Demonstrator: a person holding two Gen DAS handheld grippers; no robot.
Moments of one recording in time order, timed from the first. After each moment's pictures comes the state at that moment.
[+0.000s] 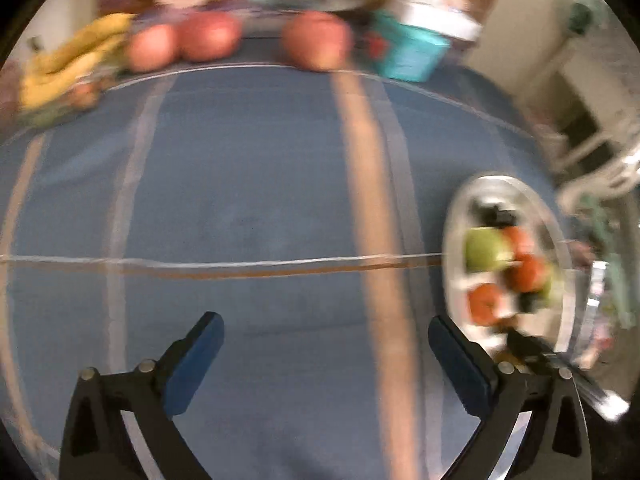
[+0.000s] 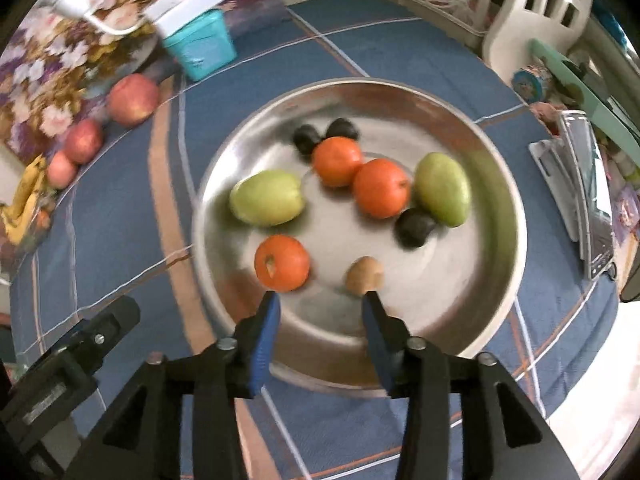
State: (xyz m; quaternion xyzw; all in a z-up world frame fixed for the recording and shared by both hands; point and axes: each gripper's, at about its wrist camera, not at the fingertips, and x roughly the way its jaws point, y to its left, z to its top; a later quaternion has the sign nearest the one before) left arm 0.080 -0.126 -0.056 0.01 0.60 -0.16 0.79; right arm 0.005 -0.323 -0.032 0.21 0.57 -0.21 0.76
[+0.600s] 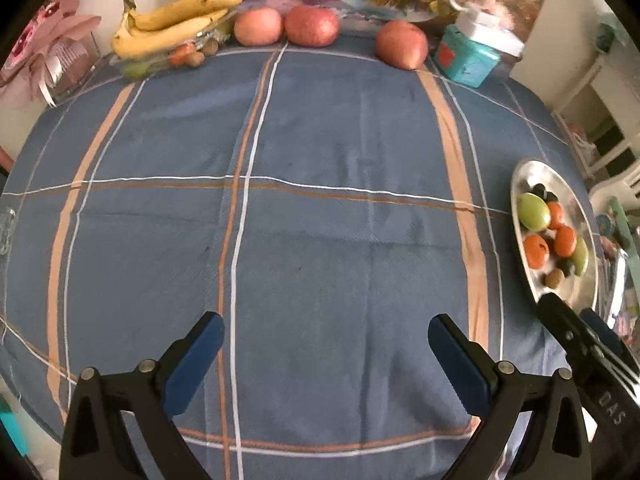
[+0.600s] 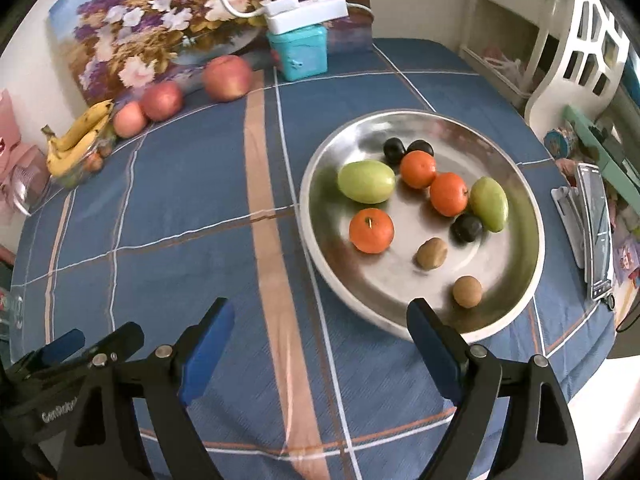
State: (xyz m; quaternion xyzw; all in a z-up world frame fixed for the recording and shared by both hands) left arm 0.021 -0.032 -0.029 0.00 0.59 -0.10 0.80; right arm -0.014 -0.245 -0.006 0.14 0.53 -0.15 0.82
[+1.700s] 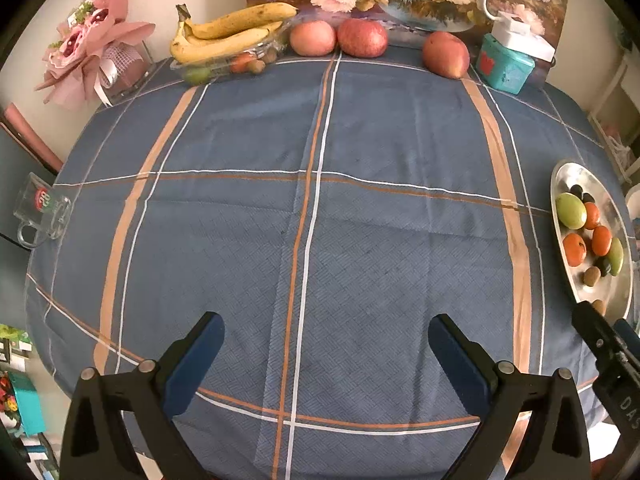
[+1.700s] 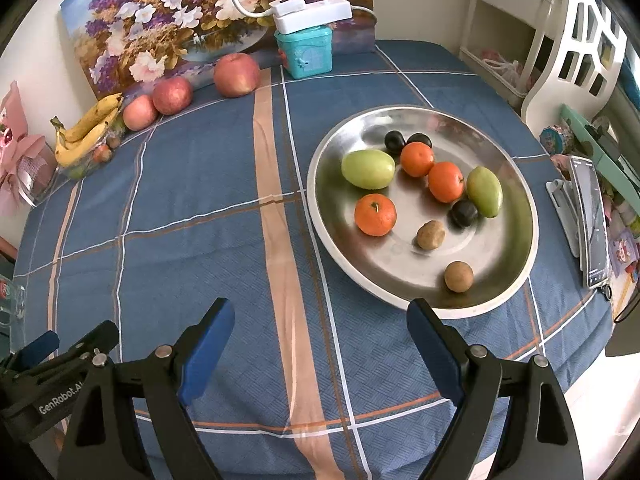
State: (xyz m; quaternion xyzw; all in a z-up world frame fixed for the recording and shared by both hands) left arm 0.002 -0.025 -0.024 0.04 0.58 -0.01 0.82; right arm -0.029 -0.234 -0.005 0.13 0.53 -0.15 0.82
